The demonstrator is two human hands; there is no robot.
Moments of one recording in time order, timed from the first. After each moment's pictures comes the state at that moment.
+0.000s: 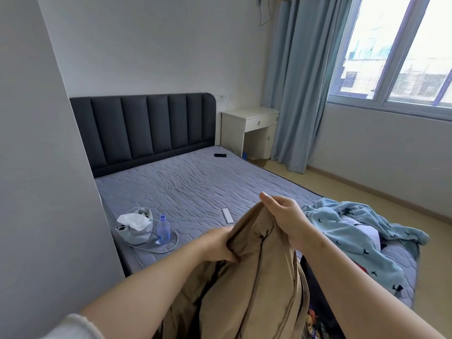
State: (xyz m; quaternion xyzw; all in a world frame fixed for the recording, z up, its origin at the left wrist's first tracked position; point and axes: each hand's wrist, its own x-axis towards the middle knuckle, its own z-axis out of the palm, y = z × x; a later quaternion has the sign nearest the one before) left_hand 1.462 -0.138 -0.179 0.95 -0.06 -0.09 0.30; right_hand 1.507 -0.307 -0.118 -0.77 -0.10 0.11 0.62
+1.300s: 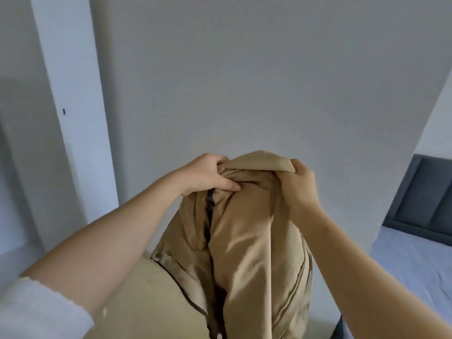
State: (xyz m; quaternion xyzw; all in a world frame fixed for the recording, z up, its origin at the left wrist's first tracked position) left_hand 0.943 -0.015 0.010 0.76 0.47 0.33 0.30; right_hand 1.135 -0.038 -0.010 -0.51 -0.55 0.26 0.61
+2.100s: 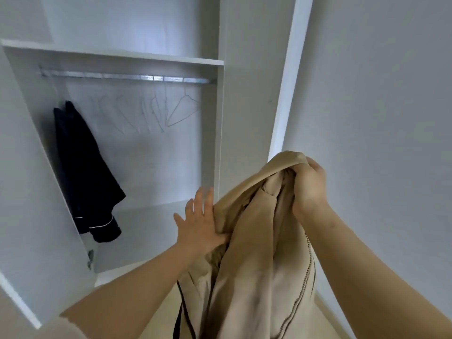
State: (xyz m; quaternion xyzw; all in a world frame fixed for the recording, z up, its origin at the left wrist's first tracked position) left_hand 0.514 -0.060 -0.187 0.42 0.89 0.17 -0.02; right_hand 0.674 0.033 -0.047 -0.31 -0.57 0.59 0.49
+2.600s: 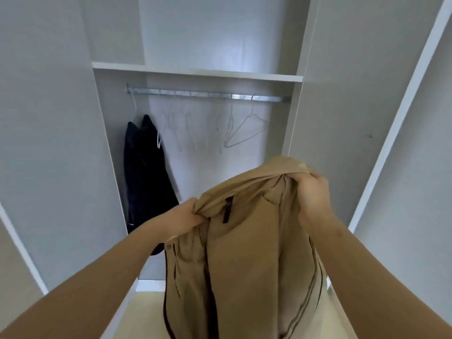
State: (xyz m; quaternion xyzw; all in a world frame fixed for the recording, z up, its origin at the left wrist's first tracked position) left_hand 0.328 -0.049 -0.115 0.29 0.83 0.43 0.21; right_hand 0.468 0.144 -0.042 -0.19 -0.59 0.68 0.38
